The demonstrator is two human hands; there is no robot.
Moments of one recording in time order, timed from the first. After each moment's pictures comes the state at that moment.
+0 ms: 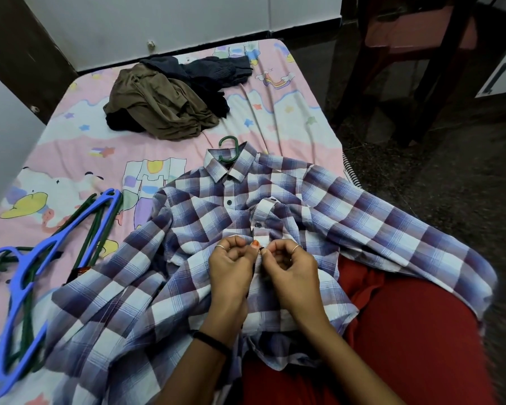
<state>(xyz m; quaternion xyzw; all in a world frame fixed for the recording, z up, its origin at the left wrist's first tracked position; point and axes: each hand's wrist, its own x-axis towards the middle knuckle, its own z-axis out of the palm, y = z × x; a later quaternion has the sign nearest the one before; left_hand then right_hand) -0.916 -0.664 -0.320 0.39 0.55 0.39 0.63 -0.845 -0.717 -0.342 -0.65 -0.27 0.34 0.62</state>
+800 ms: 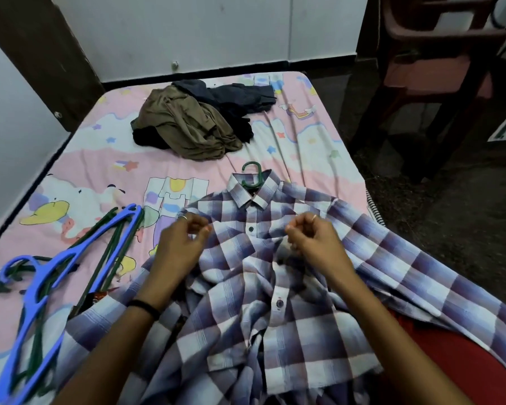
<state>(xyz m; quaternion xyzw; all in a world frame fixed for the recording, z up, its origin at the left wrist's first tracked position) -1.006 -0.538 -0.286 0.73 0.54 0.28 0.31 -0.789 -0.641 -0.301 -0.67 -0.40 0.35 0.52</state>
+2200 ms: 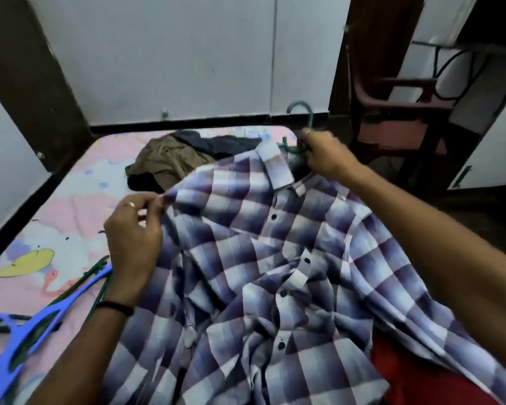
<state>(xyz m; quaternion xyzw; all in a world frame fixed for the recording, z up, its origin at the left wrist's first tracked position) -1.029 -0.463 -0.219 0.70 0.46 0.54 0.13 -0.682 -0.476 -0.158 -0.77 -0.60 -0.05 0.20</state>
